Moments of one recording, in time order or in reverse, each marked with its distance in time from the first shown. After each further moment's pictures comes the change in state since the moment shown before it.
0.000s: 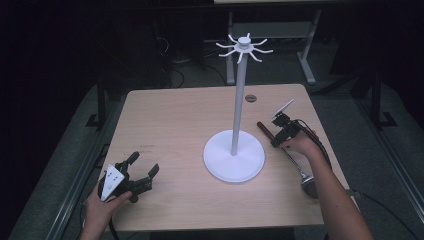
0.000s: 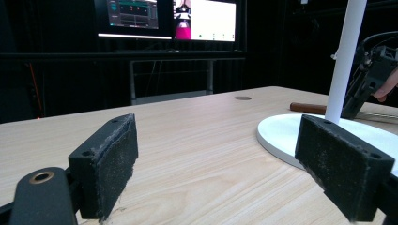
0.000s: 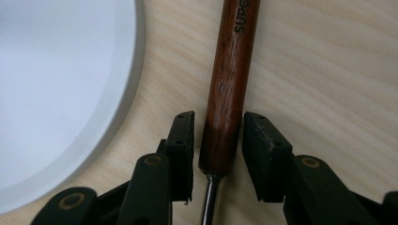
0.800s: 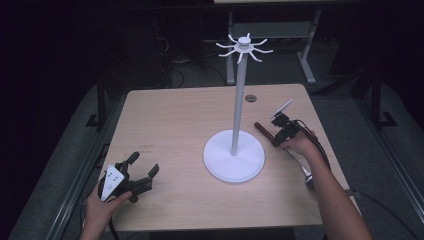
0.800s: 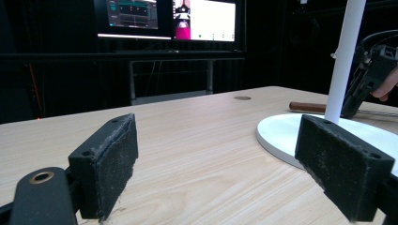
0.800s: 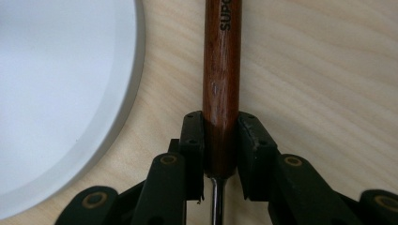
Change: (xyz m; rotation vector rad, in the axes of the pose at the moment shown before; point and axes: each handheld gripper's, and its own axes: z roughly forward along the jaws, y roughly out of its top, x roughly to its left) left arm -0.001 0.000 0.000 -0.004 -0.002 -0.002; right arm 0.004 0.001 -0.002 -0.010 -0.026 0.011
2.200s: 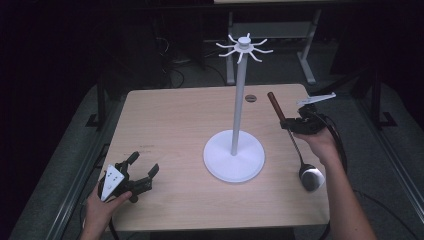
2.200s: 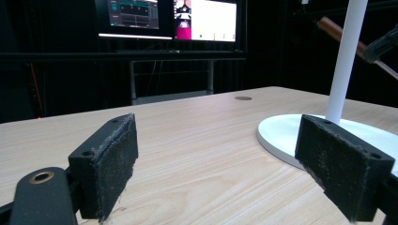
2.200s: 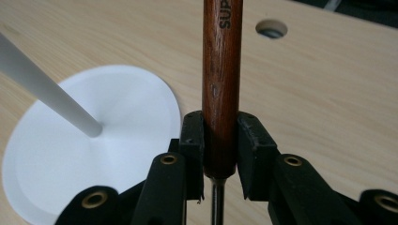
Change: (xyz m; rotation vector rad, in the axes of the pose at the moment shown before) left arm 0.000 0.000 0.000 0.002 0.005 0.000; right arm 0.003 -0.043 -0.094 -0.519 0.043 0.023
